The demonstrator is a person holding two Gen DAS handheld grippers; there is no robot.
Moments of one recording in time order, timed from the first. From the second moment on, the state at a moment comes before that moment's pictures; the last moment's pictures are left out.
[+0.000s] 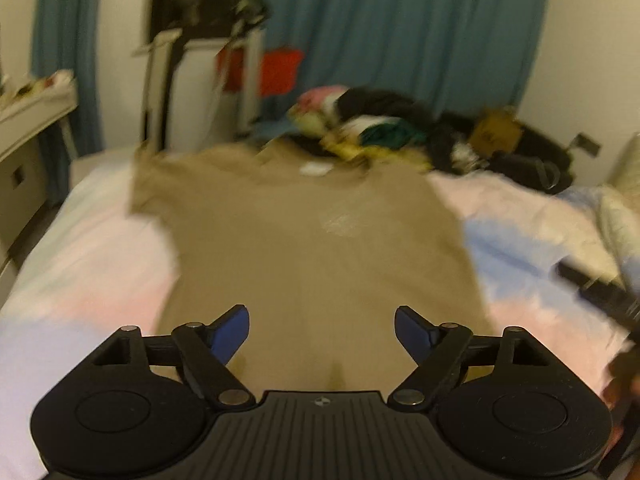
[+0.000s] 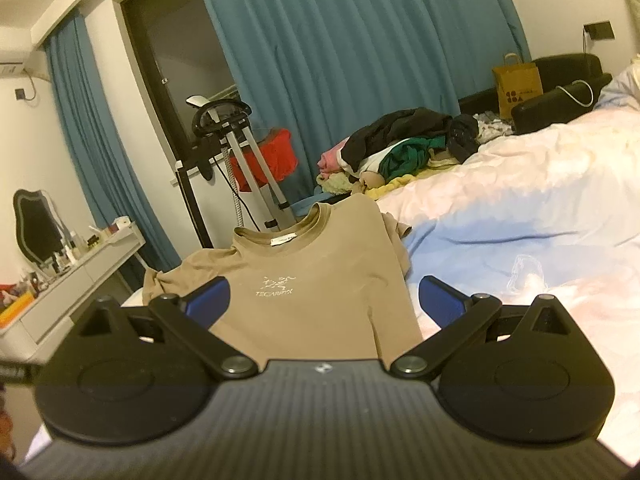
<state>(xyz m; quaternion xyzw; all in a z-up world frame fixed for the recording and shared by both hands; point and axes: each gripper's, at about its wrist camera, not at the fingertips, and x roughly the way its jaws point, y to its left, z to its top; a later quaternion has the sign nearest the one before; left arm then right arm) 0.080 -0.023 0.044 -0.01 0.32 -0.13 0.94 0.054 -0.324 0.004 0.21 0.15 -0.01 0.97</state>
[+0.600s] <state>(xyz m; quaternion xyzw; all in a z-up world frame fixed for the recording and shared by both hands) 0.129 -0.062 -0.047 -0.02 0.31 -0.12 0.94 0.156 -0.369 -0.033 0.31 0.18 -0.03 0.93</state>
